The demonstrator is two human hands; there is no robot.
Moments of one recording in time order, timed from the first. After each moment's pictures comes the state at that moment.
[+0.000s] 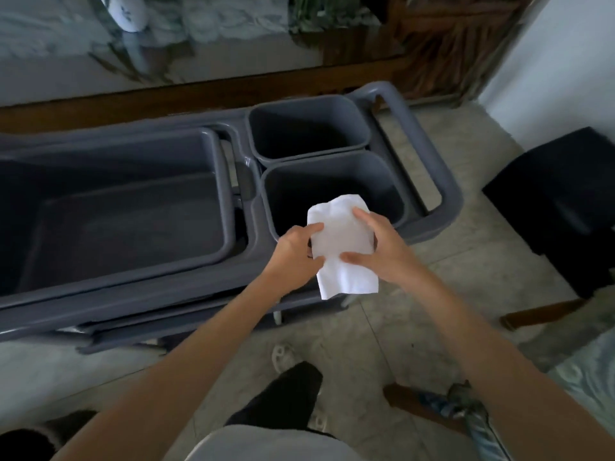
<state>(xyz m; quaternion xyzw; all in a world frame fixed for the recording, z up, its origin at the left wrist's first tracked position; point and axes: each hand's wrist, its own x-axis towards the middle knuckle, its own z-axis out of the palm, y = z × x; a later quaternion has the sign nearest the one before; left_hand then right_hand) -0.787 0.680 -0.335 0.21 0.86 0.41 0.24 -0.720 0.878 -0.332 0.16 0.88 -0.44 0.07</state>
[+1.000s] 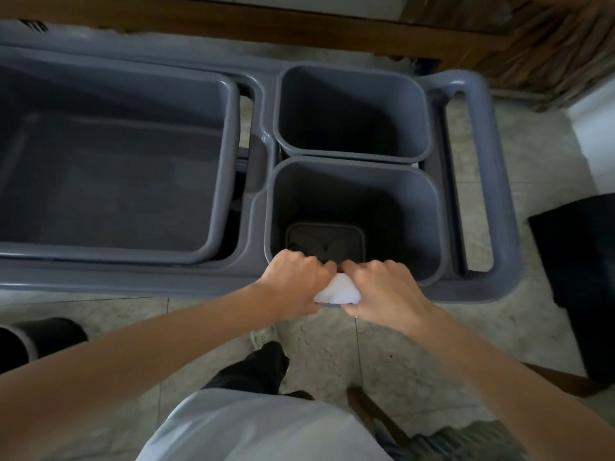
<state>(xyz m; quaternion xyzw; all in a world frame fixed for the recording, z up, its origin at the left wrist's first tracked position) -0.826 0.719 -0.366 0.39 0.90 0.00 0.17 -0.788 0.901 -0.359 -0.15 0.97 -0.01 0.20</state>
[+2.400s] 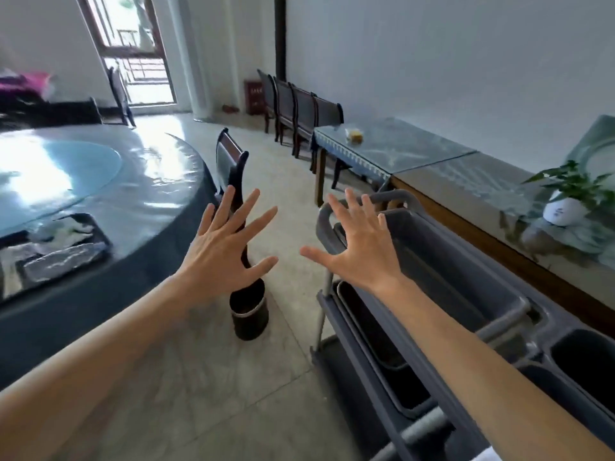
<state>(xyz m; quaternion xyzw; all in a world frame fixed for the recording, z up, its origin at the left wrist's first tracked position) -0.483 0.404 -0.173 -0.29 0.93 -0.04 -0.21 -0.715 0.542 -0.155 -0.59 0.77 -0.23 -0.04</state>
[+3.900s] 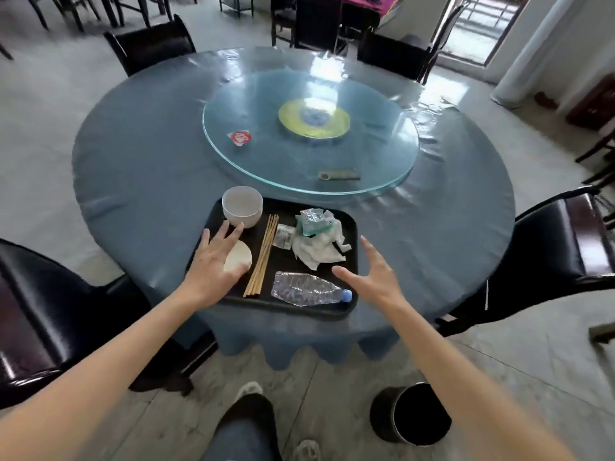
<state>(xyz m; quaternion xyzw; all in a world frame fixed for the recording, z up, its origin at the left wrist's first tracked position) 0.013 -0.056 -0.338 -0.78 0.52 0.25 -0.25 -0.291 -0.173 -0.321 -0.70 0.59 -0.14 0.38</state>
